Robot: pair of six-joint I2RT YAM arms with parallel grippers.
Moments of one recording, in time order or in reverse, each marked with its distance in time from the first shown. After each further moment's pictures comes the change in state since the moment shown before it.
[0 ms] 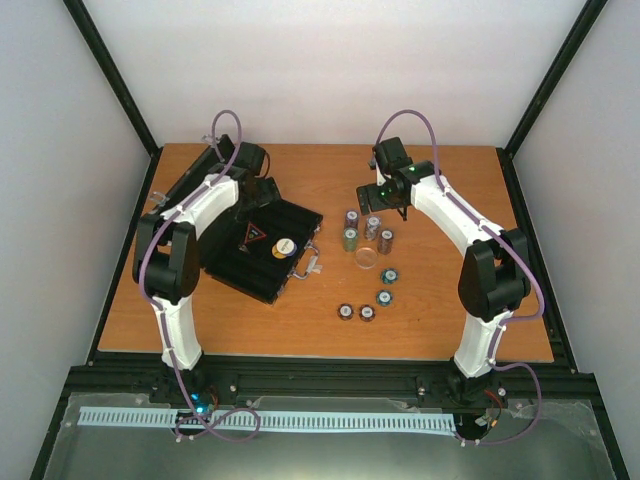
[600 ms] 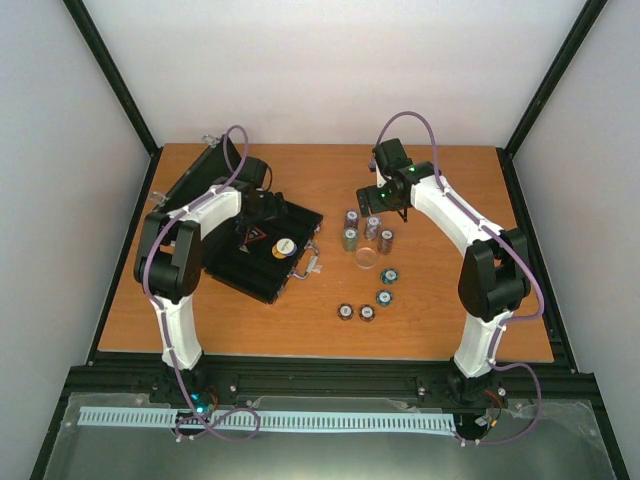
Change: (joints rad) left arm 0.005 0.004 -0.123 0.109 0.172 0.106; right arm 0.000 0.000 -0.008 -0.014 -0.016 0.000
